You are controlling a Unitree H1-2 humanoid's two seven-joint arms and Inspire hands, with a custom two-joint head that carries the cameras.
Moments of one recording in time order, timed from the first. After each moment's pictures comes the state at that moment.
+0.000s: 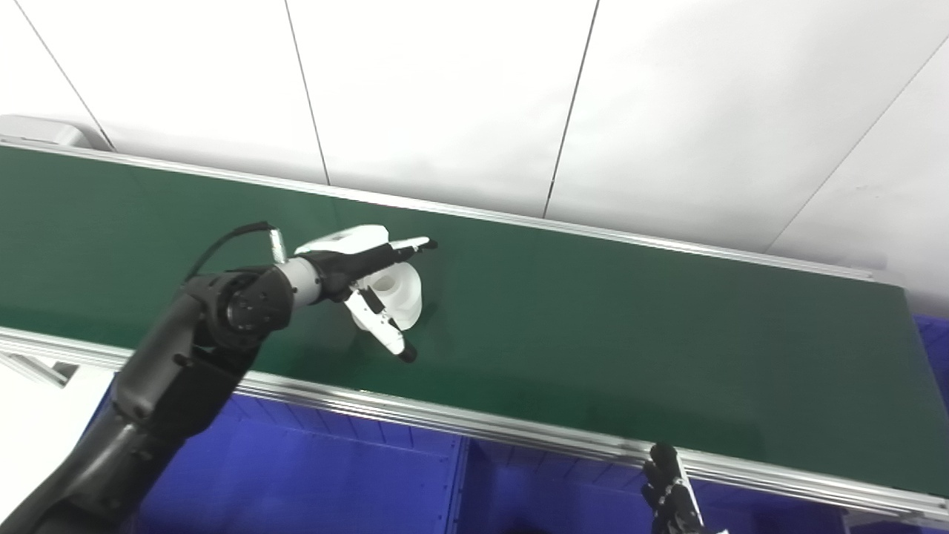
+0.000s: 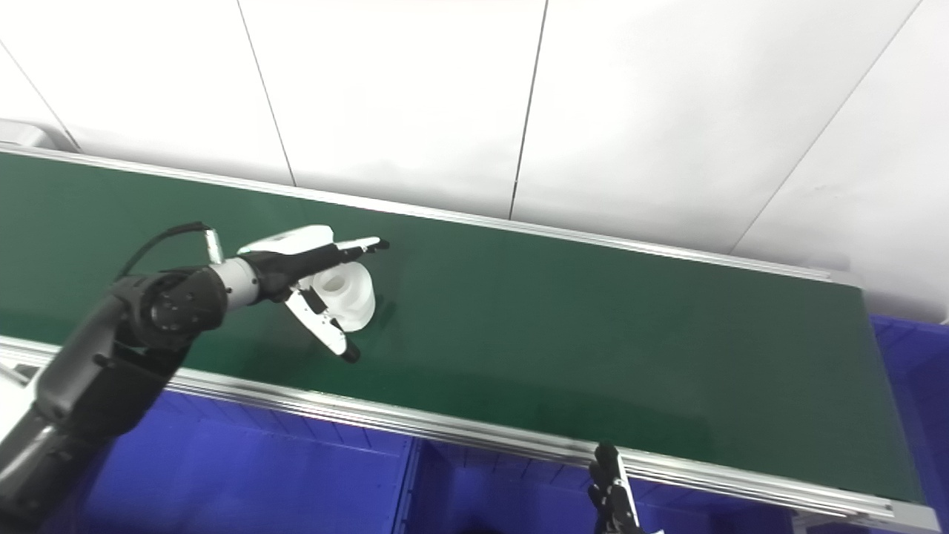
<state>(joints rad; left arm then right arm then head) -0.27 0.43 -0.29 -0.15 0.68 0.27 -0.67 0.62 -0.07 0.19 -0.22 0.03 -0.17 0.08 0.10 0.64</state>
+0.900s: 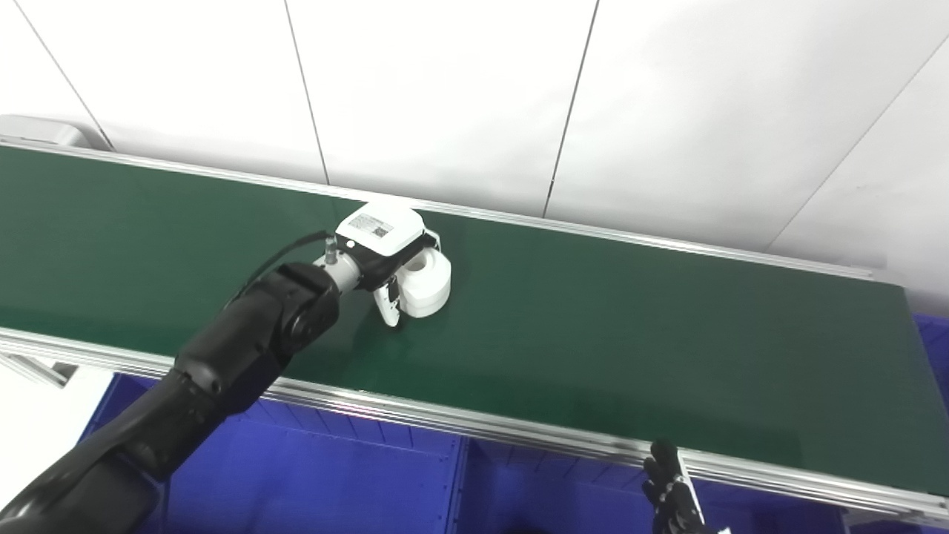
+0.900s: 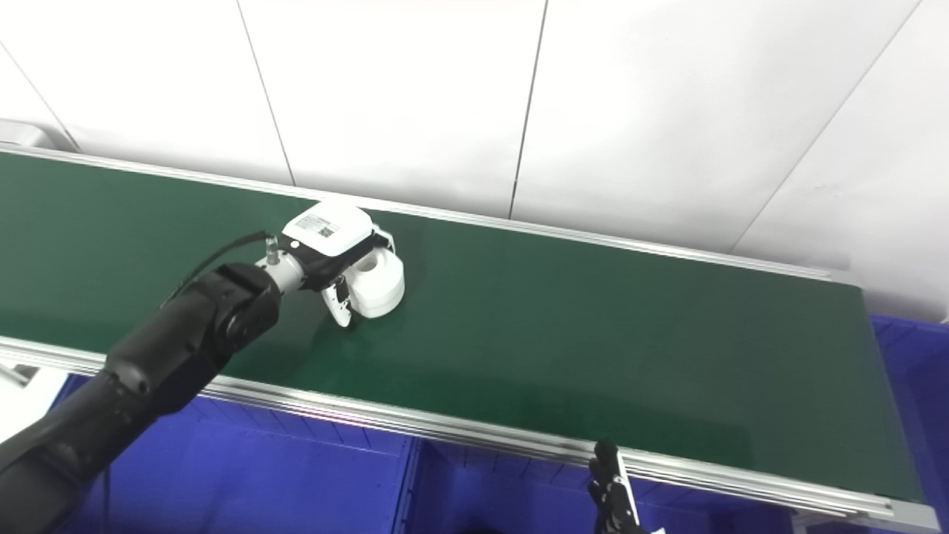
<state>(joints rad) -0.41 0.42 -0.47 0.14 0.94 0.05 -0.44 0.63 -0.07 0.20 -0.25 0.02 -0.17 0.08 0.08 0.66</state>
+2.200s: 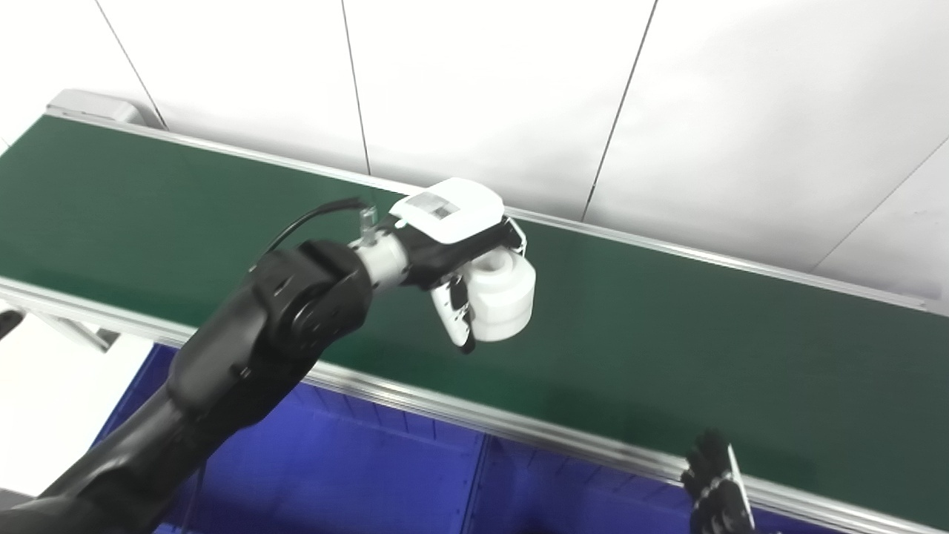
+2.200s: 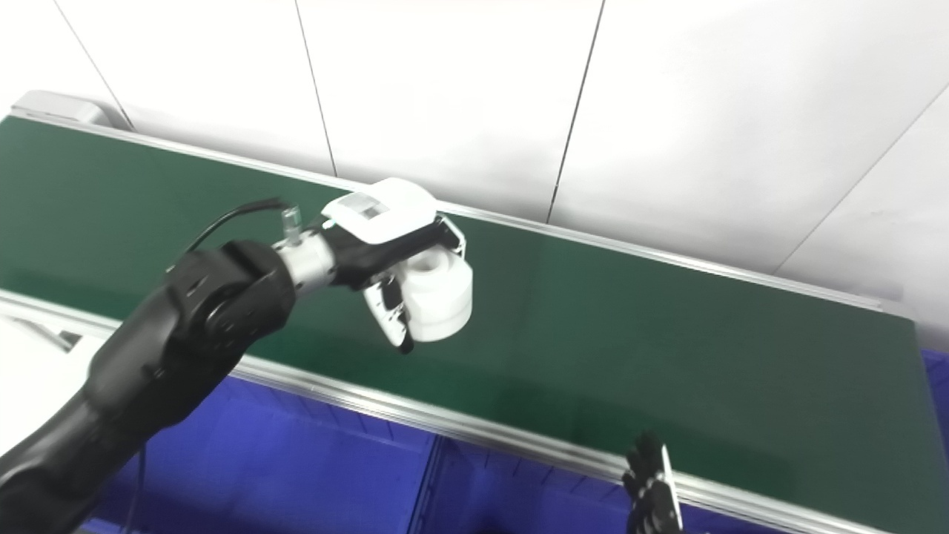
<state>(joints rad) -0.21 0.42 -0.35 -0.57 0.90 0.21 -0.74 0.63 -0.09 0.20 -0.42 0.07 -0.08 0.10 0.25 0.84</state>
